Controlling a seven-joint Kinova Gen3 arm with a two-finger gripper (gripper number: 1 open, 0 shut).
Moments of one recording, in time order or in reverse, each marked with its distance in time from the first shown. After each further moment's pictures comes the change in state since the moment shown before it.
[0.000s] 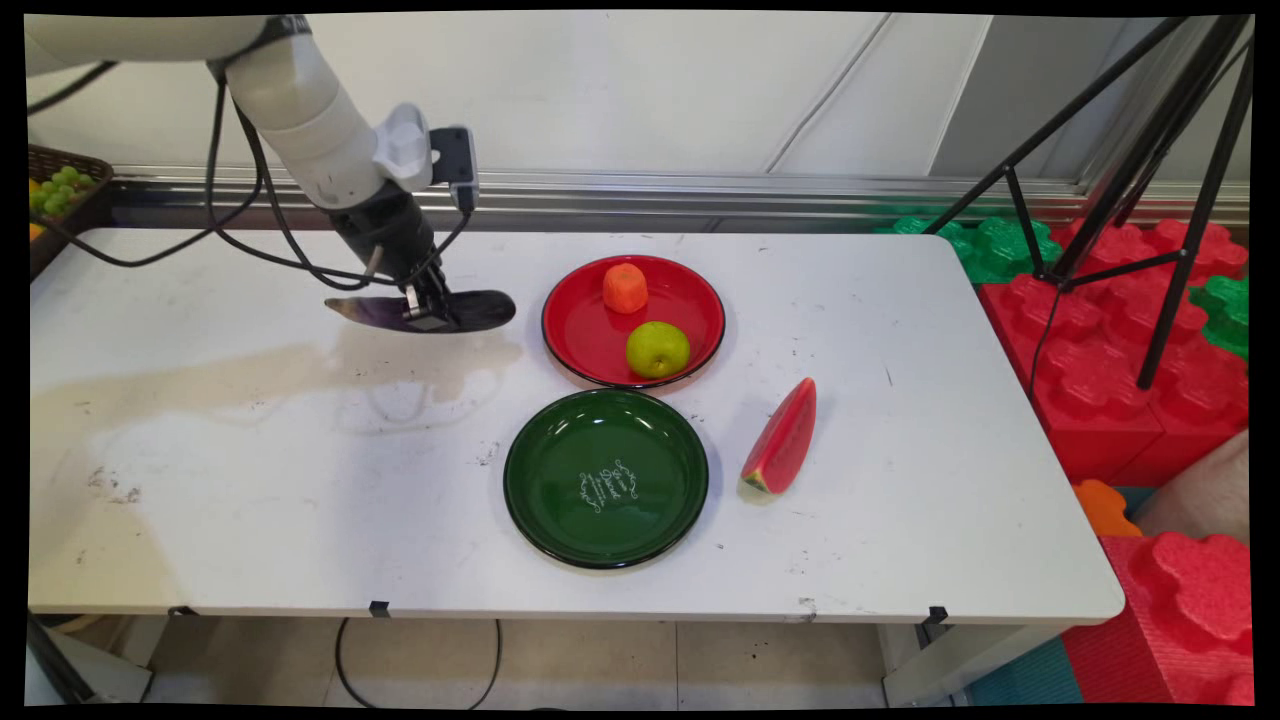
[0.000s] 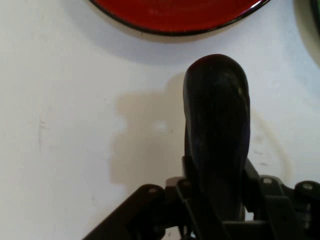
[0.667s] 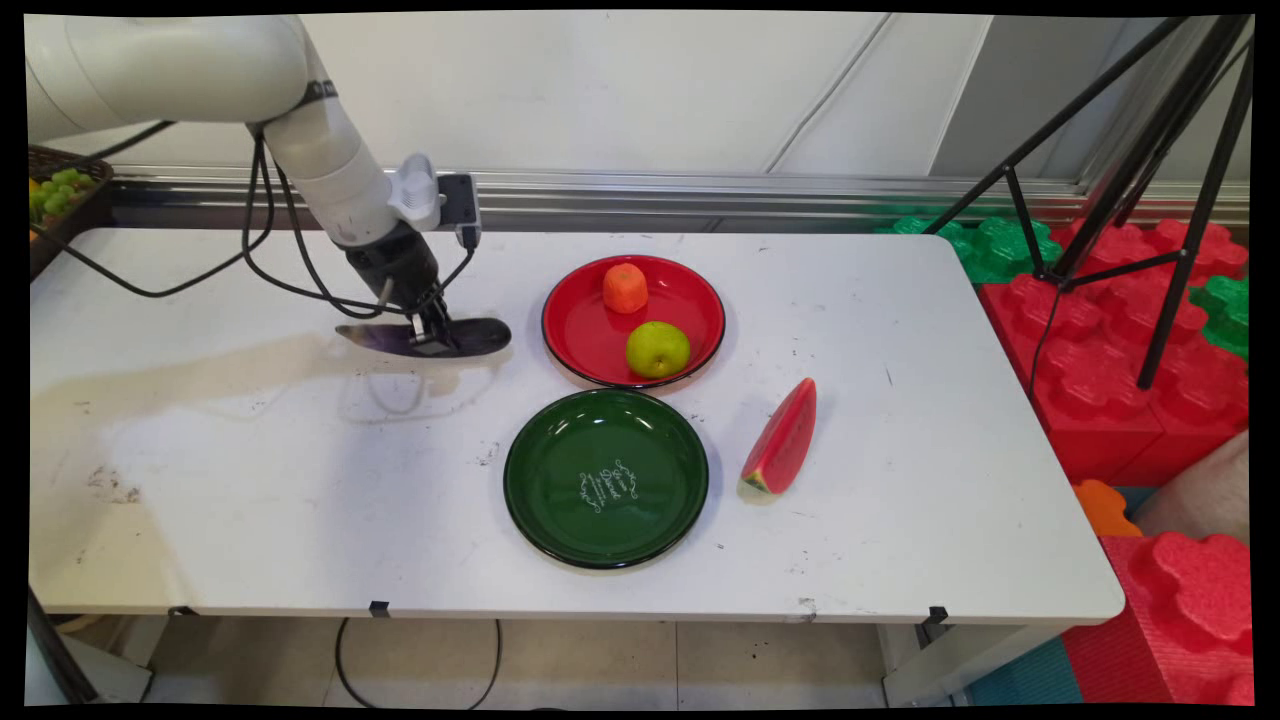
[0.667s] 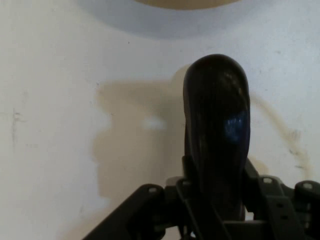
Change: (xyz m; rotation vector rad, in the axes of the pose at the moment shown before) arm -0.018 -0.020 0.062 -0.039 -0.022 -0.013
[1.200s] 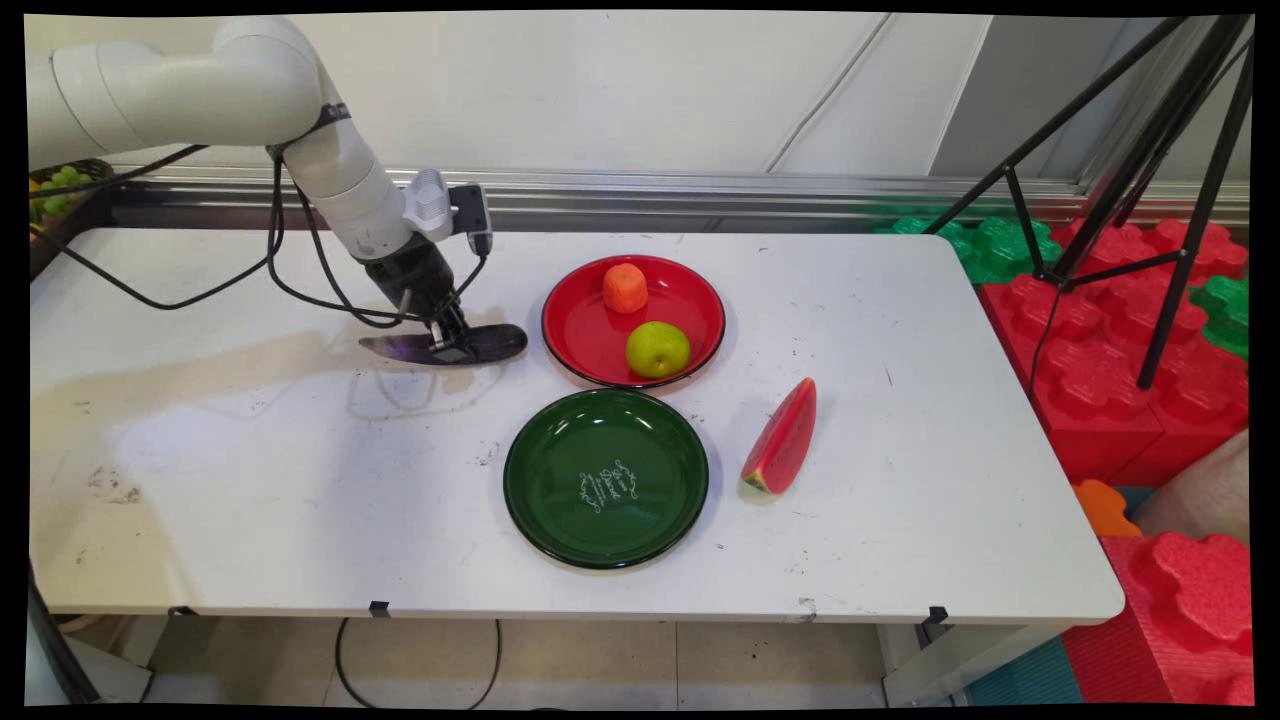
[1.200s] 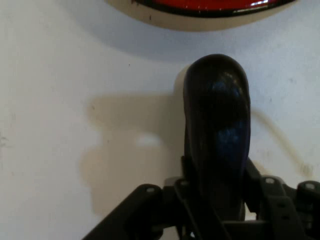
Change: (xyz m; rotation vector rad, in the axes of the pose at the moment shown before) arm 0.000 -0.006 0.025 -0.021 0.054 -0.028
